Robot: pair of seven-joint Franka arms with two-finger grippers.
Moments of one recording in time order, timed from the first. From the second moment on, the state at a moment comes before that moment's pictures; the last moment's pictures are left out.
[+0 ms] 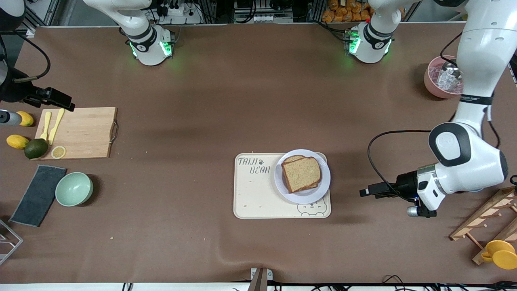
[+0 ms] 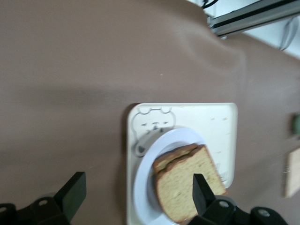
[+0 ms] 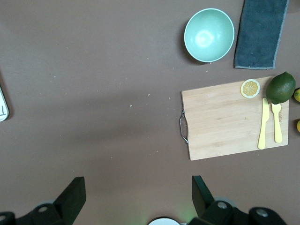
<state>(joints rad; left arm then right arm) 0.26 0.64 -0.43 -1.48 -0.40 2.16 0.14 -0.03 0.01 0.00 -1.58 0.00 1.47 0.11</state>
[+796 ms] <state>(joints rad) 0.23 0.29 -0.41 -1.43 0.12 1.74 0.07 -0.03 0.01 0.00 -1.58 0.00 1.47 0.11</state>
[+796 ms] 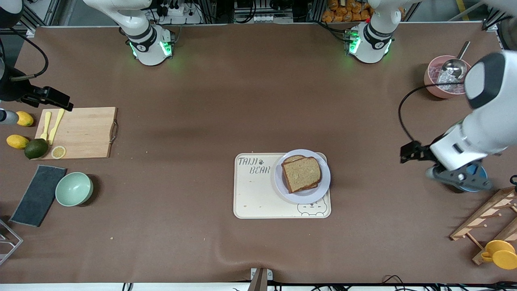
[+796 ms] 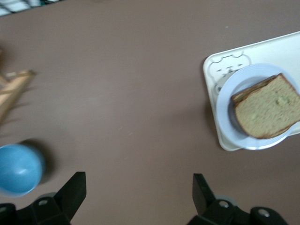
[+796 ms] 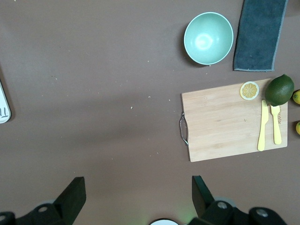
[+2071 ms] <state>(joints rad) 0.36 0.06 -0.37 -1.43 0.12 1.57 0.11 -0.03 0.01 0.01 -1.58 0.00 1.47 0.11</state>
